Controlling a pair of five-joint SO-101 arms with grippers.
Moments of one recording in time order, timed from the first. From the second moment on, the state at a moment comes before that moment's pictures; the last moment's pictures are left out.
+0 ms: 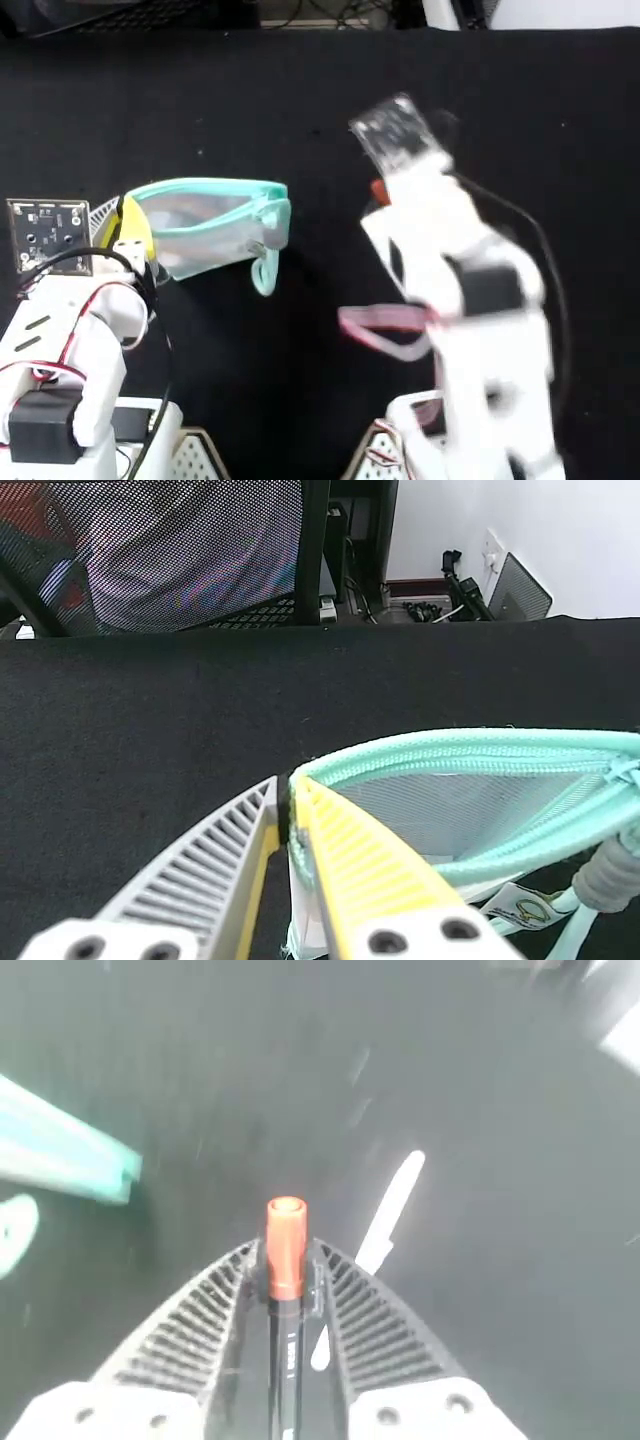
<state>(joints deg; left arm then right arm) -3.5 -73.2 46.5 66.2 -0.8 -9.0 -54.9 29.1 70.1 21.1</state>
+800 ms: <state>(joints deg) -3.5 -73.2 46.5 66.2 -0.8 -44.0 -65.3 27.6 30.7 5.8</state>
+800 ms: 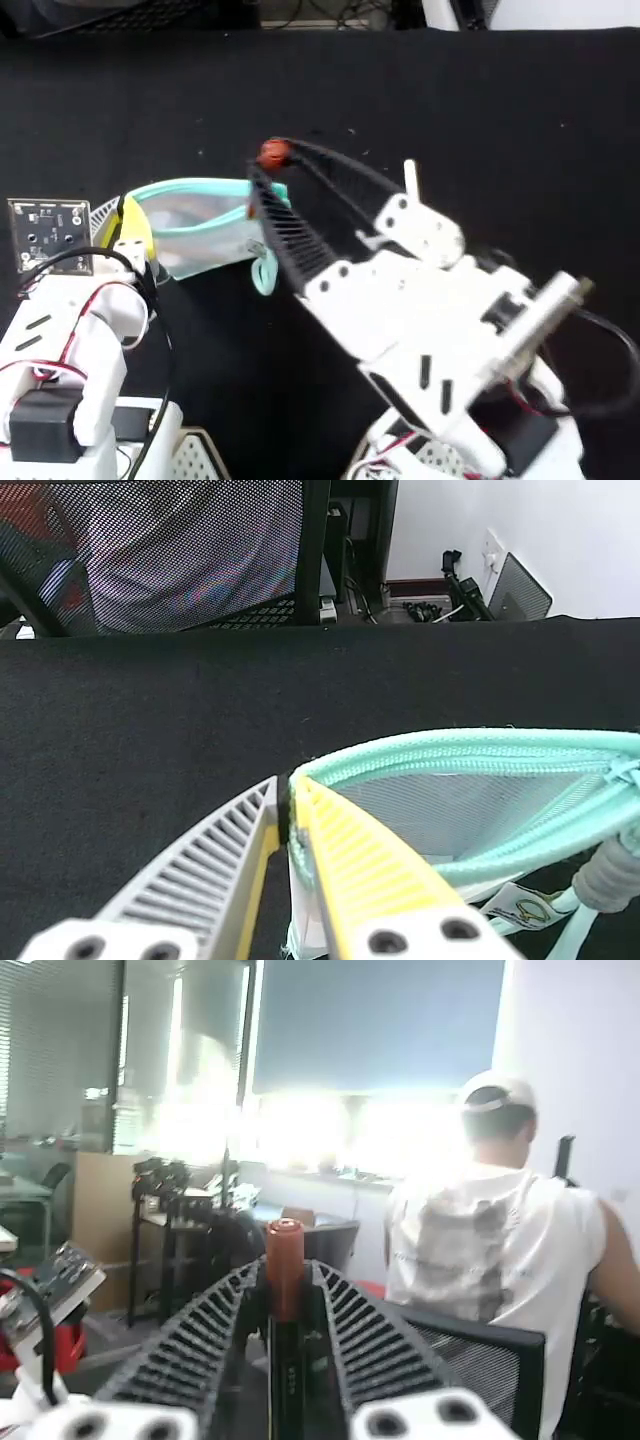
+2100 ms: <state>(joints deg) -3.5 -73.2 46.5 66.2 -0.8 -44.7 -43.8 24.4 17.6 5.7</state>
